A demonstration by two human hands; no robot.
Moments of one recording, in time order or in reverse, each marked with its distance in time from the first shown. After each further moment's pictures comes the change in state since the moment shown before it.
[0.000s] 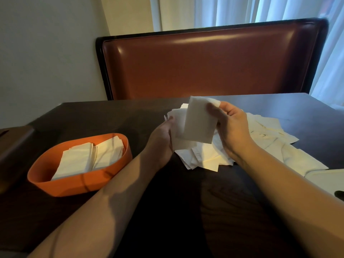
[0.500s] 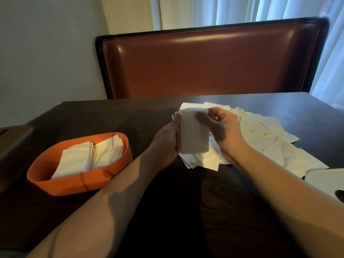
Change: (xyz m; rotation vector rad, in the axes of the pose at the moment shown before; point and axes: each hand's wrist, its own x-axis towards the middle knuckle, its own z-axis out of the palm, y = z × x) left_hand 0.000 -0.006 0.001 0.082 -0.135 0.008; right_hand -0.003 0.014 0.006 -0.216 -0.059 -0.017
